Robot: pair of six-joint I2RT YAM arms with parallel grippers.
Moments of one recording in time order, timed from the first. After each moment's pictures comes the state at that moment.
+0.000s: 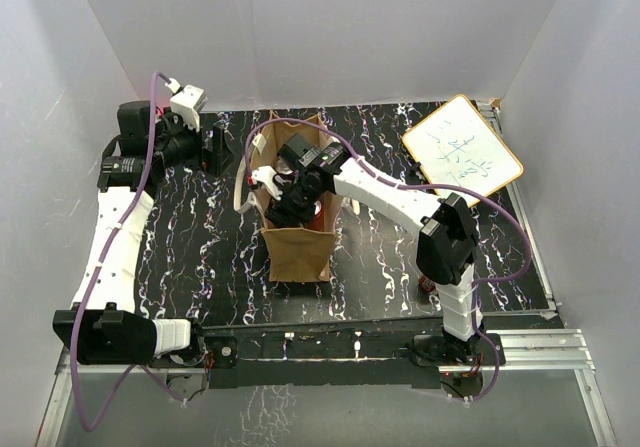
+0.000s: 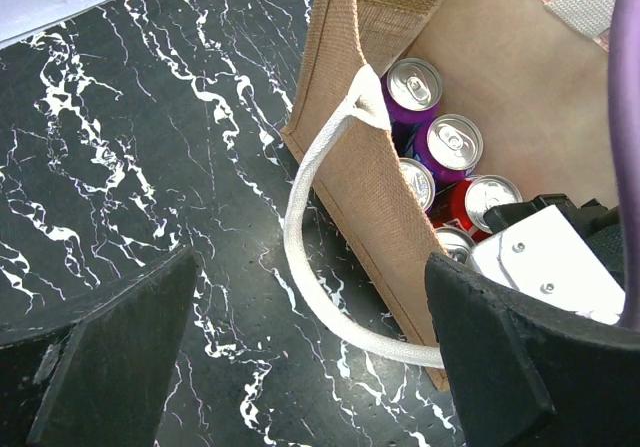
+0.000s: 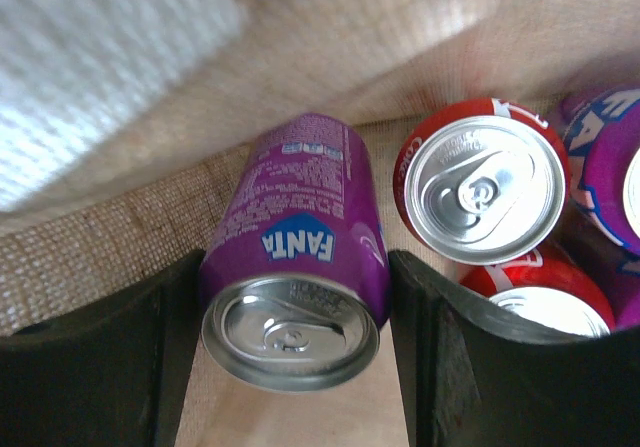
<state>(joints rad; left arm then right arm) -0.01 1.27 1.40 -0.68 0.52 0.18 0.83 2.00 1.88 -1.01 -0.55 -0.40</state>
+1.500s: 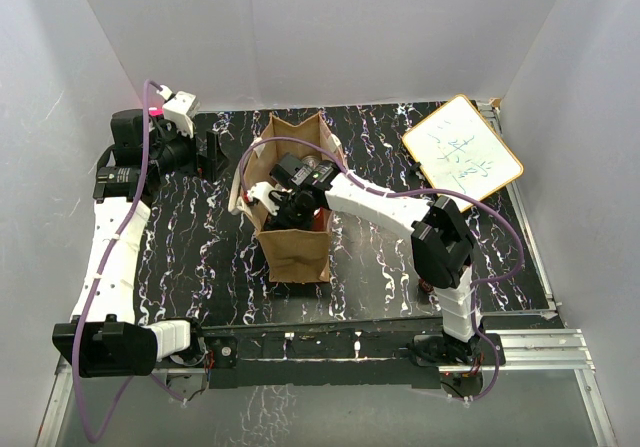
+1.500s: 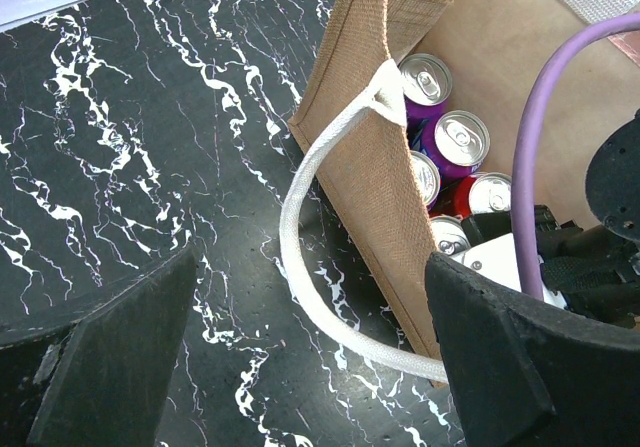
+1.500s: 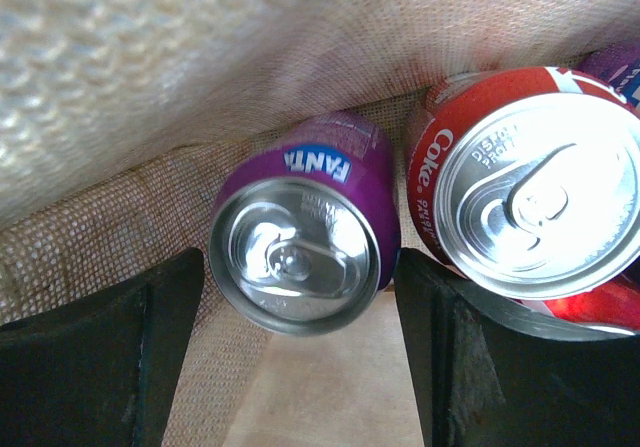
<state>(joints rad) 0.03 1.21 1.34 -0.66 0.52 0.16 0.89 2.00 1.75 -0.90 -0.40 -0.34</state>
